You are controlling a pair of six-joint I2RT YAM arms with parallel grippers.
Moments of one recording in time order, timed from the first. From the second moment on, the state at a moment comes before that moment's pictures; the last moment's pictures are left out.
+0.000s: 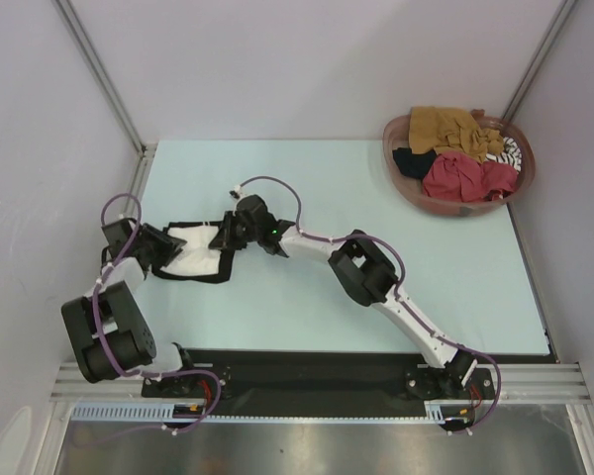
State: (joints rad) left arm 0.42 1.41 0.65 -0.04 0.42 -0.69; right arm 0.90 2.66 2.12 0.11 -0.33 0.91
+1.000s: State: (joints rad) left arm 0.43 1.59 0.81 -0.02 0.45 -0.69; right arm 0.97 2.59 2.00 0.16 -0.45 0.87
